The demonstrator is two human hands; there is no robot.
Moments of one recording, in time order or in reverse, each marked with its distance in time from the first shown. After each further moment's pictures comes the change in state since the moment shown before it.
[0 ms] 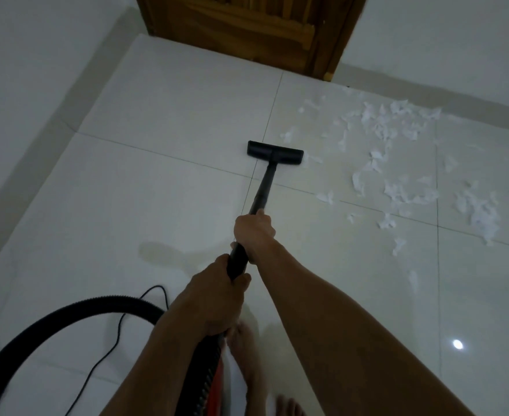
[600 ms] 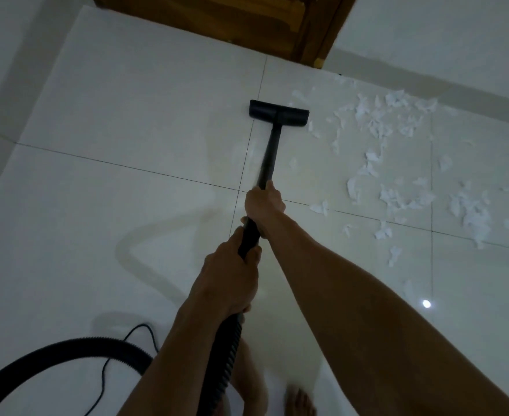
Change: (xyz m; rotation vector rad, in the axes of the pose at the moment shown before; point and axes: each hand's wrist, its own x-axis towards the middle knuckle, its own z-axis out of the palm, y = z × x) left_hand 0.144 0.084 -0.071 -0.195 -0.041 -0.006; right_hand 0.132 -0.133 -0.003 -0.066 0.183 -0.054
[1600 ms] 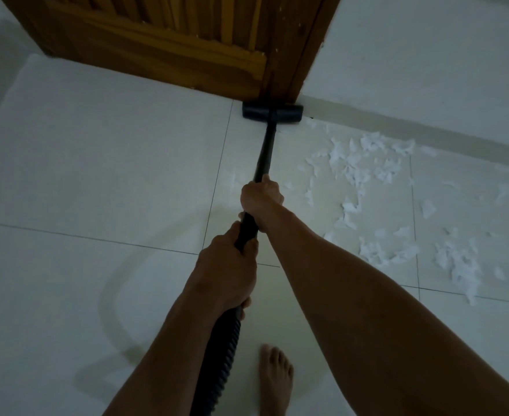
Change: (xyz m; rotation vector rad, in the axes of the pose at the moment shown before) left_hand 0.165 0.172 0.014 -0.089 0.035 0.036; right_hand 0.191 -0.134 -0.076 -0.008 0.045 -0.033
